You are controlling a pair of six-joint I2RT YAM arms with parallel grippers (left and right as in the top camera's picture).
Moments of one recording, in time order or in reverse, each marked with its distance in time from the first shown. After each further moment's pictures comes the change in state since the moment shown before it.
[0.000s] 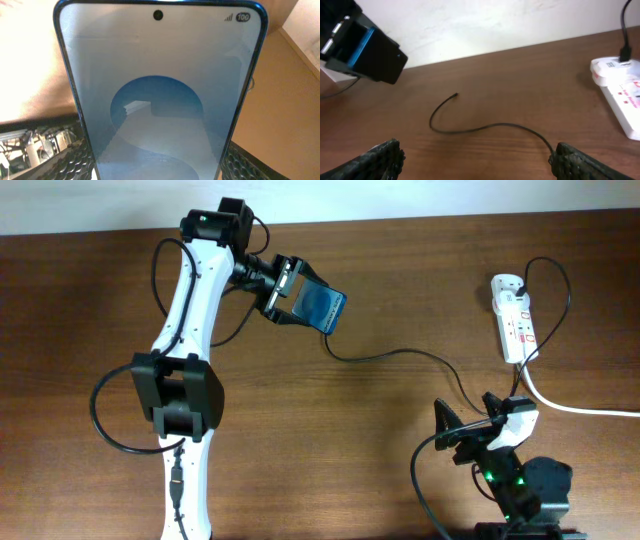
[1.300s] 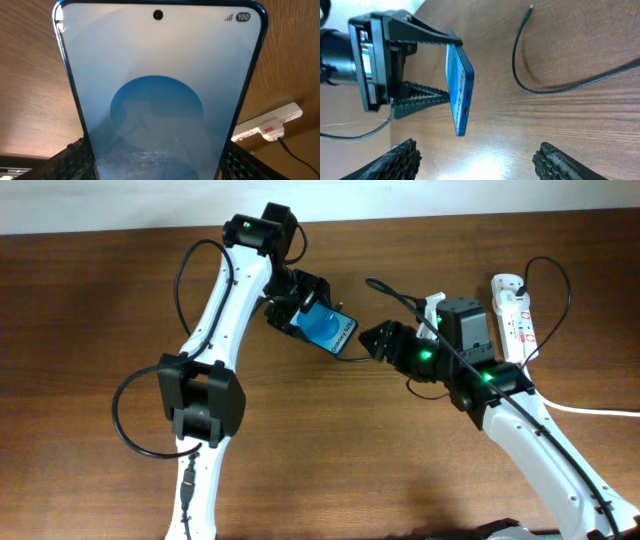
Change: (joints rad) left arm -0.136 0.000 0.000 0.016 -0.456 -0.206; right arm 0.311 1.177 0.726 -0.063 -0.150 0.546
